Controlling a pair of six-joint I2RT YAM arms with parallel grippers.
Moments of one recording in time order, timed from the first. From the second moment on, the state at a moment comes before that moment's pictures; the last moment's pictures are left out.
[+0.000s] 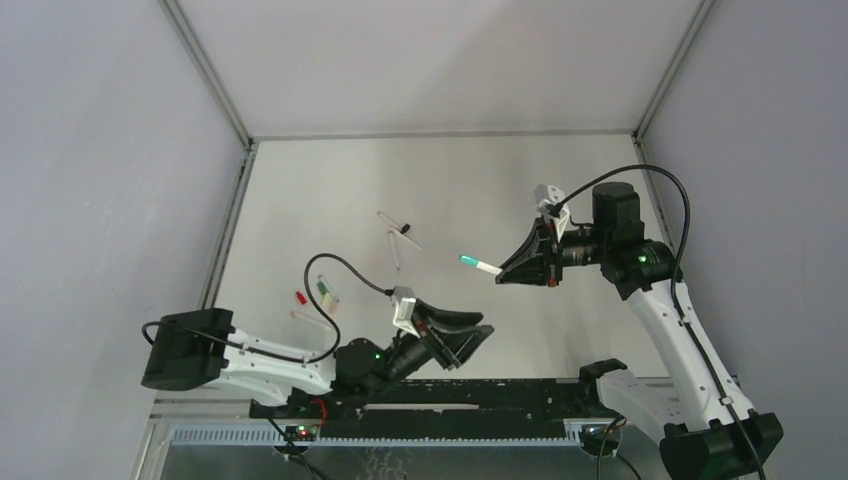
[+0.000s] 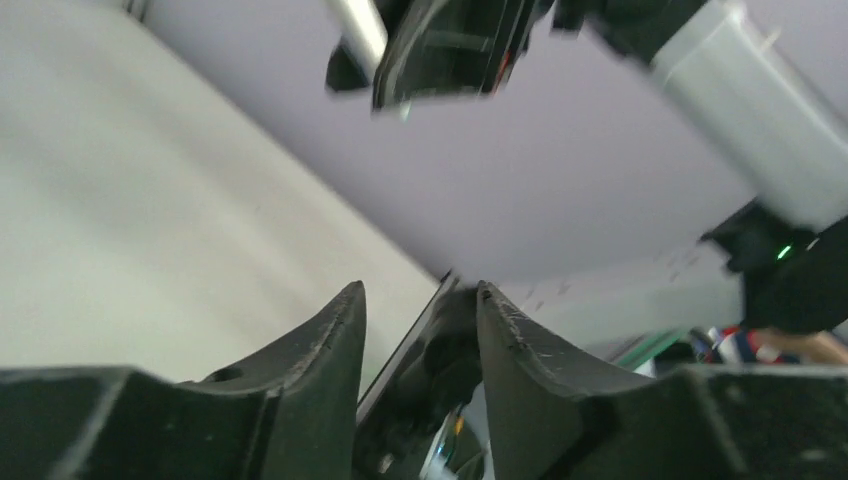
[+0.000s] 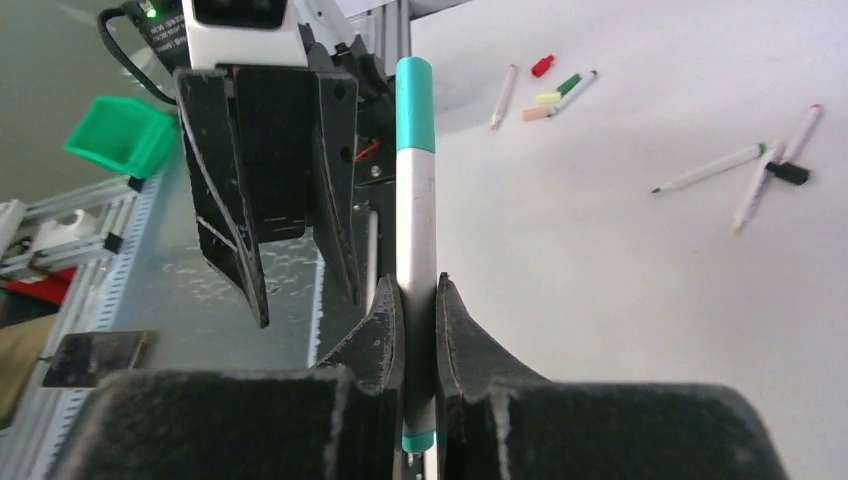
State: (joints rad) left arm -1.54 1.24 0.44 1.18 -0.54 -0.51; right arm 0.24 0.95 1.02 -0.65 -1.30 -0.24
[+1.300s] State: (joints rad) left arm -0.95 0.96 0.08 0.79 -0.34 -0.43; right arm 0.13 1.66 1.06 -0.21 -0.37 -0.09
